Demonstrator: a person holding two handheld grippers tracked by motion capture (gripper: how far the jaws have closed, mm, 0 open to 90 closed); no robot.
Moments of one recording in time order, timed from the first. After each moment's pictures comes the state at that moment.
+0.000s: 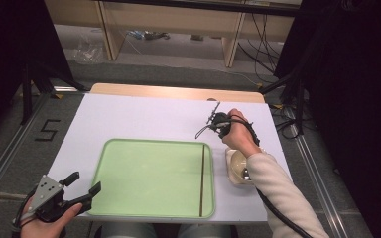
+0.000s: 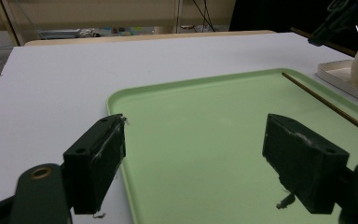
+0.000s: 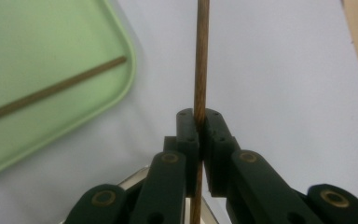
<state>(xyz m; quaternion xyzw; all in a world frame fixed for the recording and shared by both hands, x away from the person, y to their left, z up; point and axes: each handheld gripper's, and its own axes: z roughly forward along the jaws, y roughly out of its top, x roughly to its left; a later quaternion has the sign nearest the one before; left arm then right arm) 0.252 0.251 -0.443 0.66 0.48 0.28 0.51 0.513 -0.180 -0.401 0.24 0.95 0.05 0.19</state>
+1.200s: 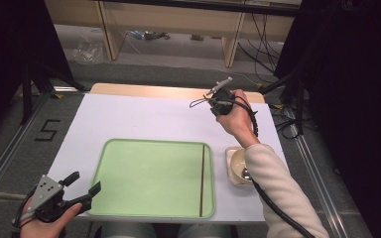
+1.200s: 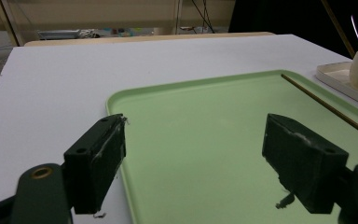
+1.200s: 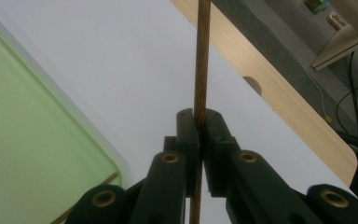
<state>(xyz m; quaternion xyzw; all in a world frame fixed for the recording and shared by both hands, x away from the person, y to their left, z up) 0.252 0.251 -0.444 0.66 0.48 0.28 0.51 0.515 -0.166 -0.332 0.32 0.88 0.23 0.25</state>
